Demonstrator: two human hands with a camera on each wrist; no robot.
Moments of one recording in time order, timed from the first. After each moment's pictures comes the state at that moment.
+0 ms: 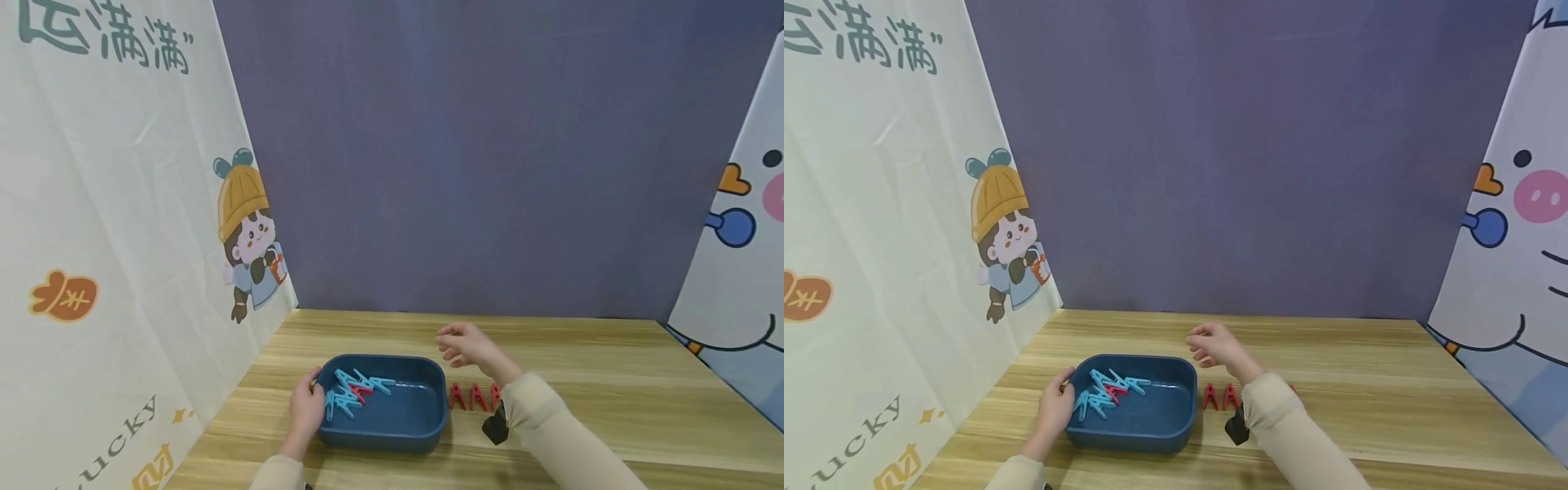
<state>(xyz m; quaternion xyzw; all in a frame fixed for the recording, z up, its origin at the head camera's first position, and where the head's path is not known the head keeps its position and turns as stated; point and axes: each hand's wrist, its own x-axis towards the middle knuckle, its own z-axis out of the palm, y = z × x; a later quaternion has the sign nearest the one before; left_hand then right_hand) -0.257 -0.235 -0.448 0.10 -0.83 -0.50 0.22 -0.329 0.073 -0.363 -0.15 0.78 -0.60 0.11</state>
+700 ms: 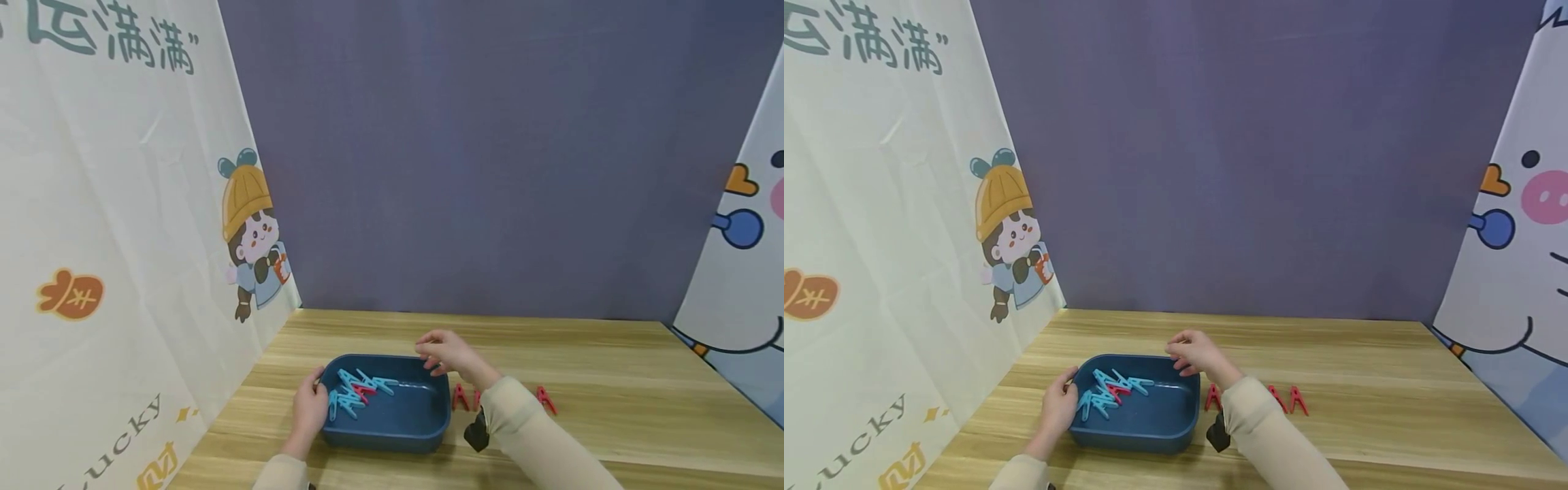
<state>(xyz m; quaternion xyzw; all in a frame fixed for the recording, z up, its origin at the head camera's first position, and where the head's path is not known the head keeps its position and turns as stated) -0.257 -0.235 -0.448 0.09 -0.83 -0.50 0.22 -0.323 0.033 -0.371 -0.16 0.78 -0.59 0.13</state>
